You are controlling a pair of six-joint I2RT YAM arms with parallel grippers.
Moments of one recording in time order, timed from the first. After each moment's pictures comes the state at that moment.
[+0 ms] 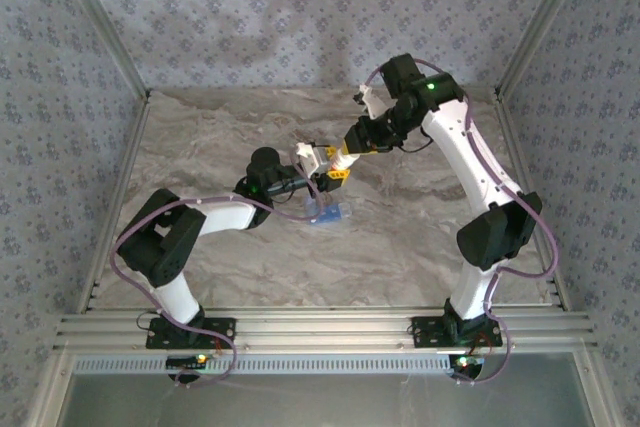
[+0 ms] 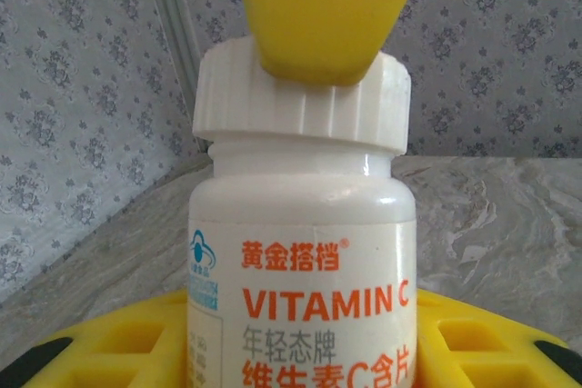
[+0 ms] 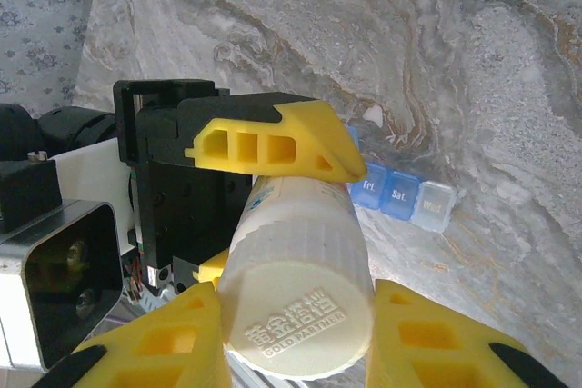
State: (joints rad) left arm -0.64 1.71 0.82 0.91 0.61 0.14; right arm 0.40 1.80 1.99 -1.36 -0.56 0.11
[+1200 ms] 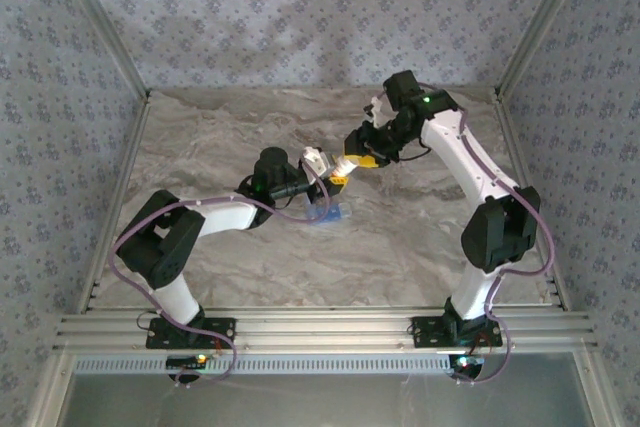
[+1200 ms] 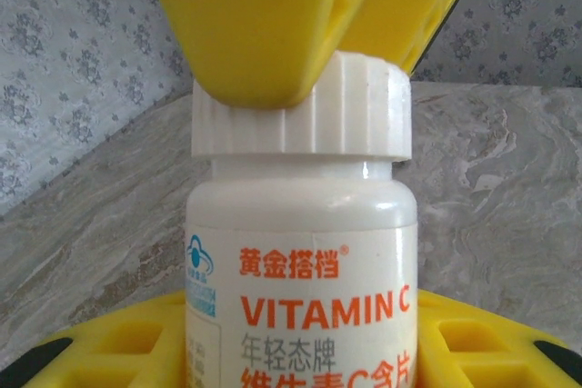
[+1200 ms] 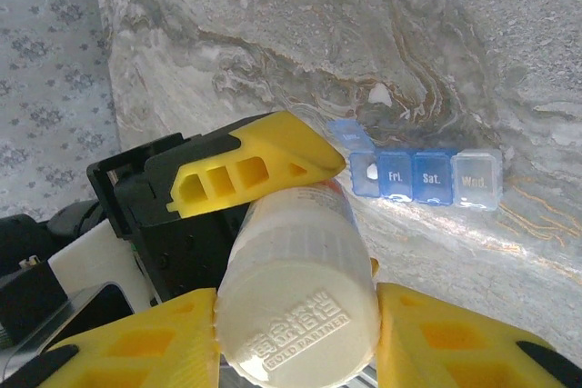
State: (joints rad) left arm -0.66 1.71 0.84 0.70 0.52 0.22; right arm 0.36 1.77 1.74 -1.14 -0.64 0.45
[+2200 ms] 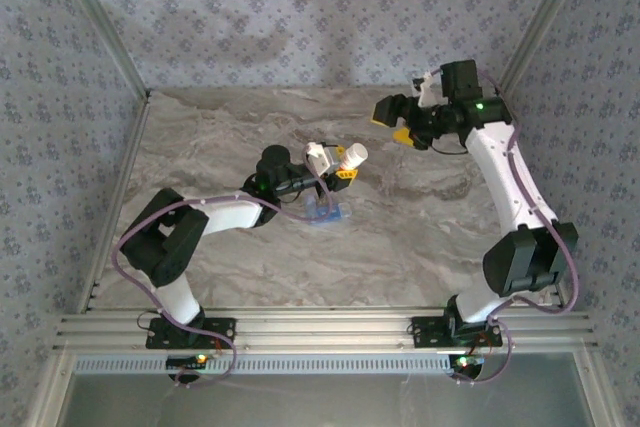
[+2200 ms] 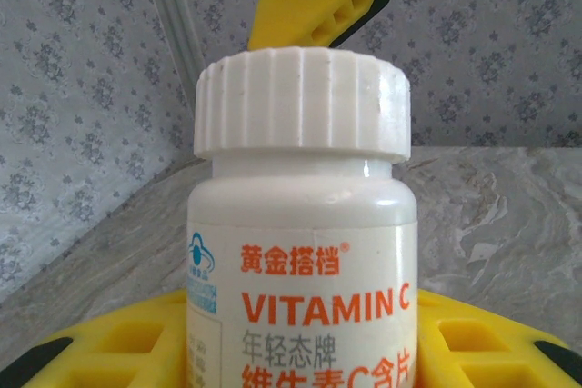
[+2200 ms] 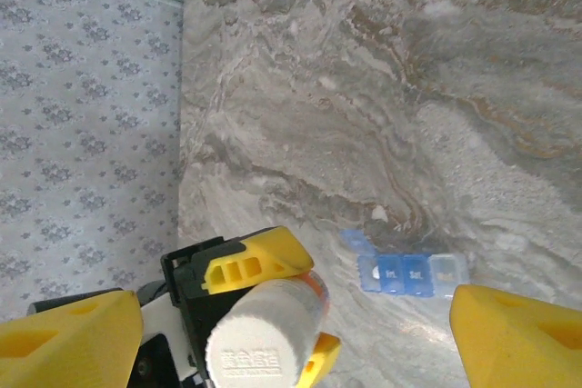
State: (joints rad) left arm -0.68 1.73 0.88 0.83 0.55 0.17; right arm 0.15 1.56 1.62 -0.91 -0.68 0.50
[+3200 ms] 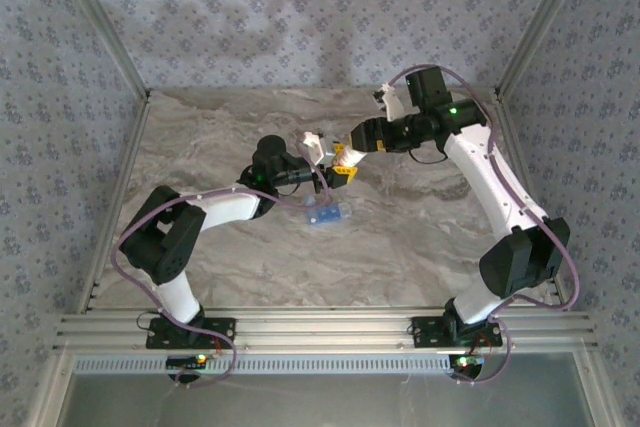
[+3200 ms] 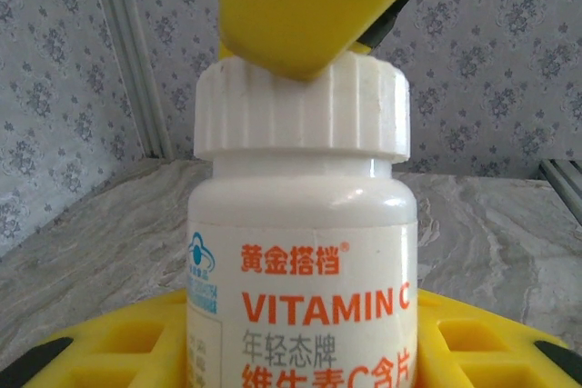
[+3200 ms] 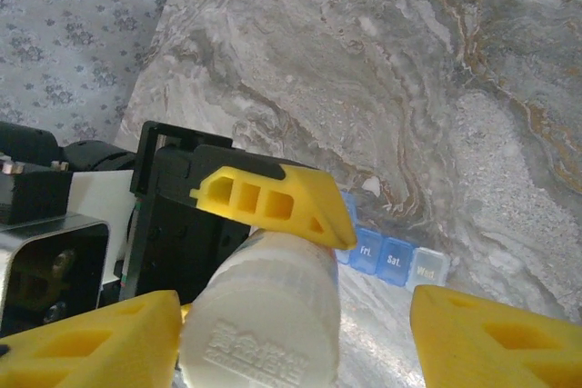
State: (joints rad) left arm -0.64 1.74 0.94 0.79 0.73 0.06; right arm 0.33 1.58 1.64 -0.98 -0.62 0.17
